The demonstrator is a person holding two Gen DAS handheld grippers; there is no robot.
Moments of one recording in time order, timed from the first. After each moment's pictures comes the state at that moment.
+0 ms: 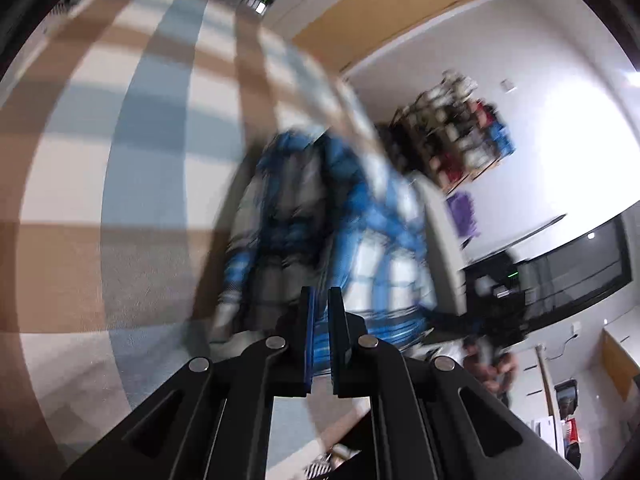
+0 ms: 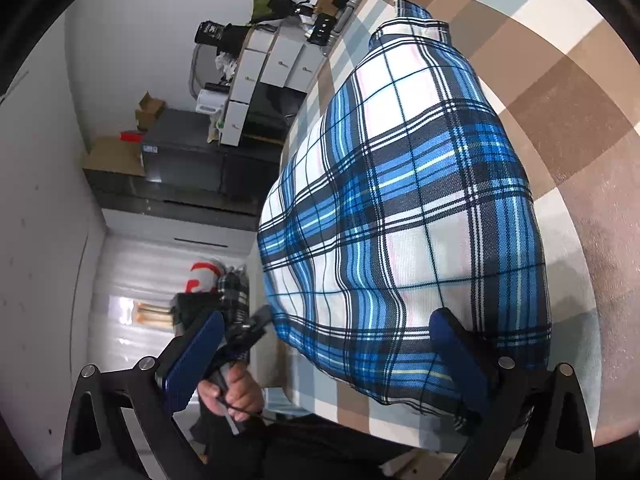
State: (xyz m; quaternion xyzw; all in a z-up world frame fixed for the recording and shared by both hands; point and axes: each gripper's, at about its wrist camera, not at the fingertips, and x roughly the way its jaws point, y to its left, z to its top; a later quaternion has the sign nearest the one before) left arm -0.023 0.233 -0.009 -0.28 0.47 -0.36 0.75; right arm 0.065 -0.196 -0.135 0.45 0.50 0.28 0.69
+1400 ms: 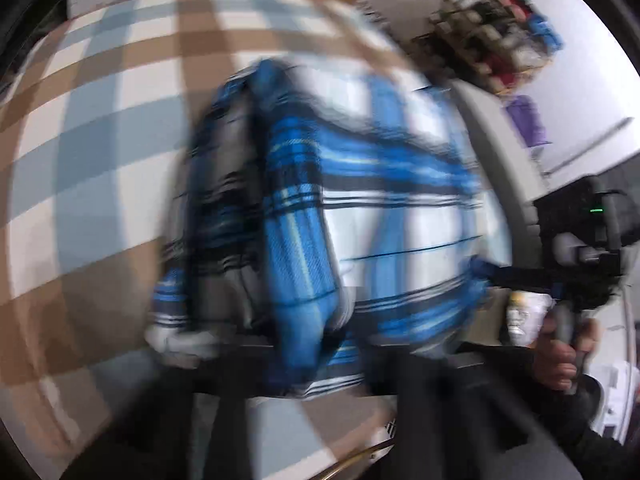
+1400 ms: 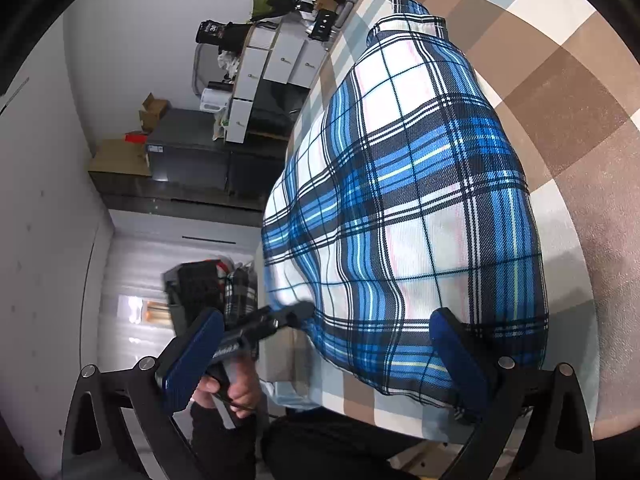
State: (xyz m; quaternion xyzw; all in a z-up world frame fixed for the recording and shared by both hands) left arm -0.011 0.121 -0.010 -0.08 0.57 -0.33 0.75; right arm 0.062 -0.194 -0.135 0.46 0.50 0.29 0.67
